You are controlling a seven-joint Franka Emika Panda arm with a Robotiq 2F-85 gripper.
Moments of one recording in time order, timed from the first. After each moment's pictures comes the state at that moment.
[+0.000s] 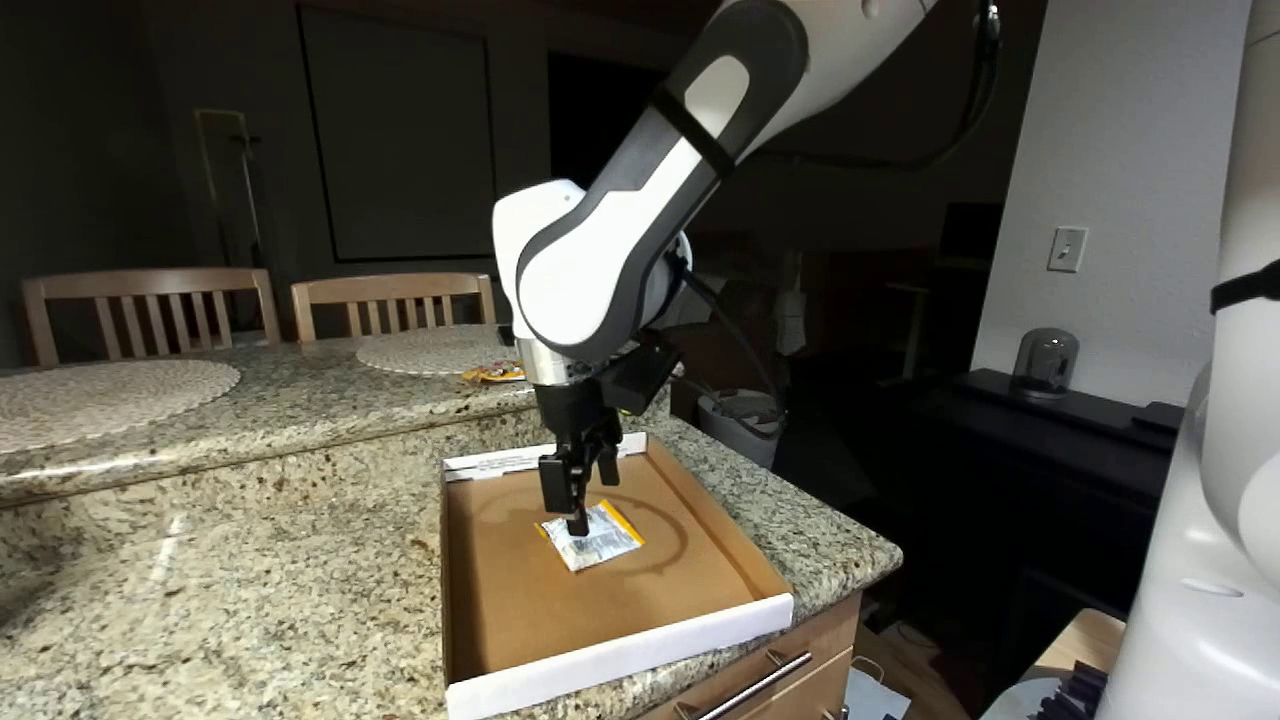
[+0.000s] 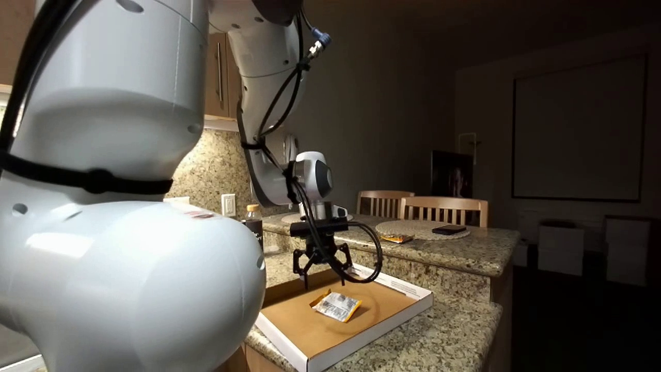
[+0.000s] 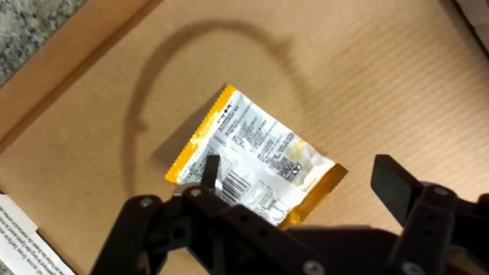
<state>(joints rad) 0.20 0.14 0.18 -2.31 -0.23 2.34 -0.07</state>
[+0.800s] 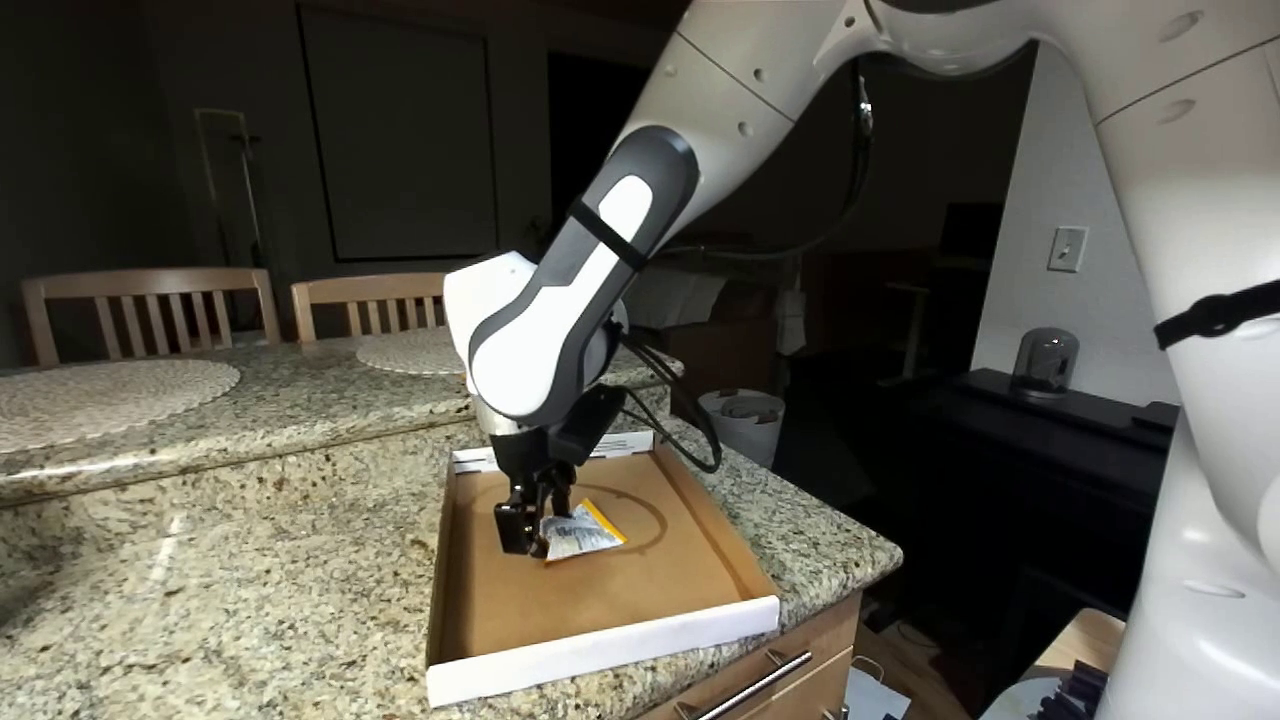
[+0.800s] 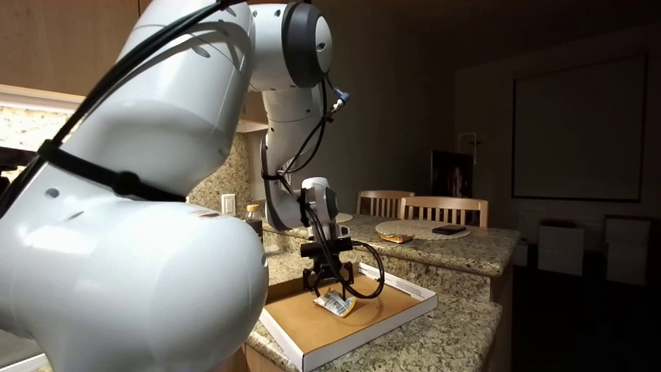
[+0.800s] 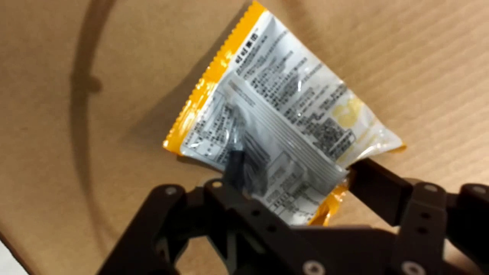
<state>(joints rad) 0.25 0.43 0.14 -2.08 -0.33 2.40 -0.01</state>
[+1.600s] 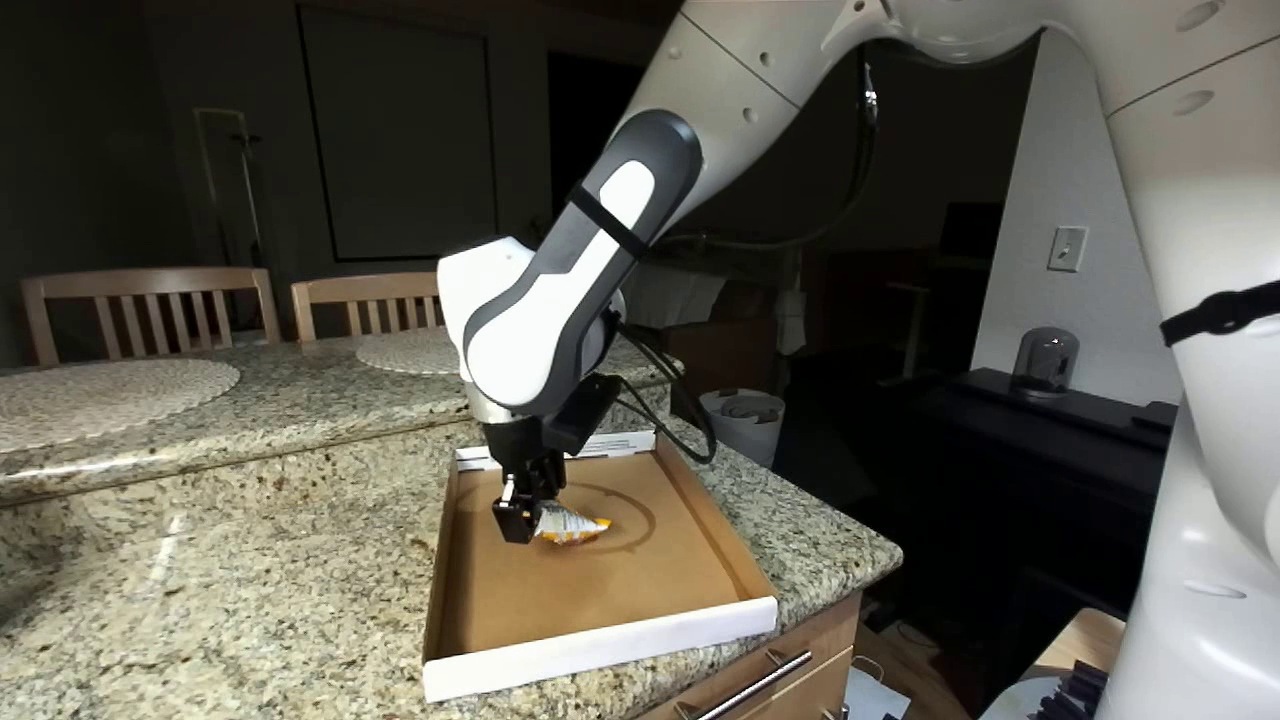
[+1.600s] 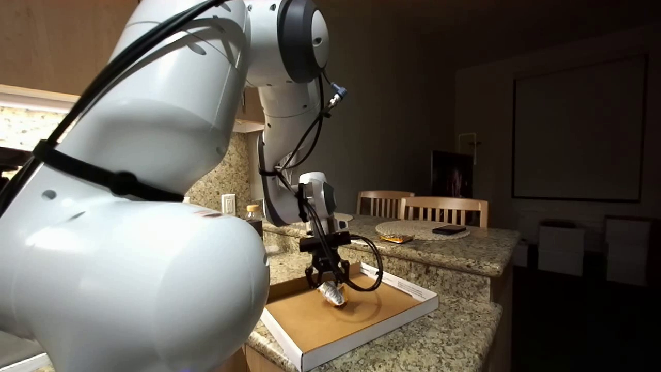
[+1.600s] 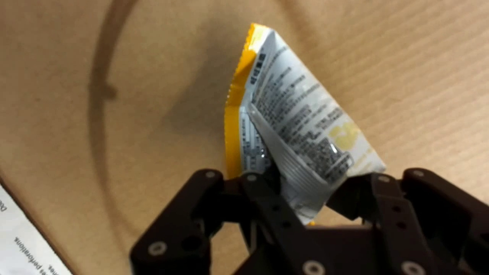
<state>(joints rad) 0.27 0.40 0.14 -2.08 -0.33 2.41 -0.01</state>
